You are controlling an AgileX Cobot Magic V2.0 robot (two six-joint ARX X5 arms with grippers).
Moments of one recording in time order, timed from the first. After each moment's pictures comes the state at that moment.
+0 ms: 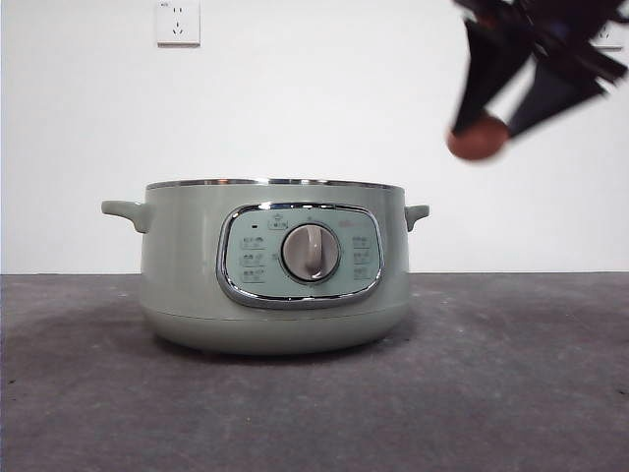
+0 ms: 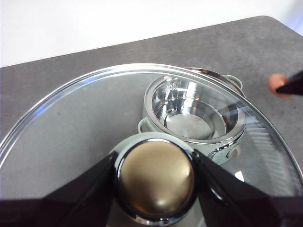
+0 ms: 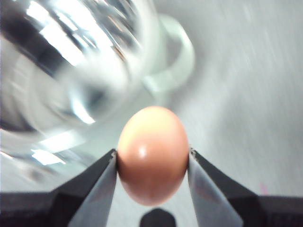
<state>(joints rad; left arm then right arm) -0.16 0.73 1.49 -1.23 0.18 0.05 0.40 1.30 1.14 -0.62 -0.16 0.02</state>
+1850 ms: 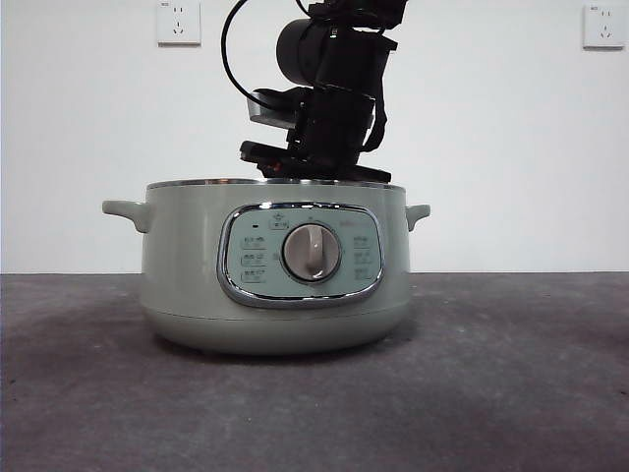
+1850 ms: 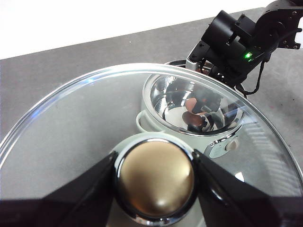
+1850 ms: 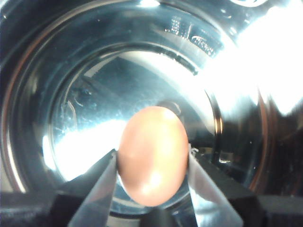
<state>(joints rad) -0.16 0.73 1.49 -1.26 0.18 0.06 0.64 2.16 1.93 -0.95 -0.07 -0.09</state>
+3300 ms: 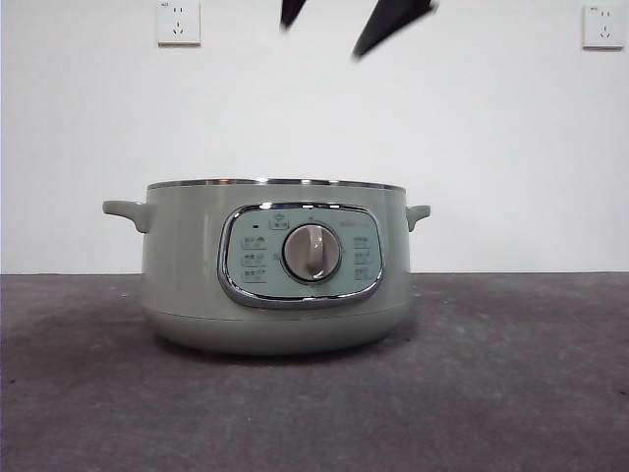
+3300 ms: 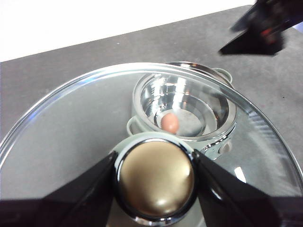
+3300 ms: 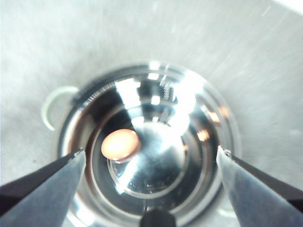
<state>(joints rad) -0.21 0.78 1.49 -1.22 0.19 0.06 0.64 1.73 1.94 -0.98 -0.06 -0.06</state>
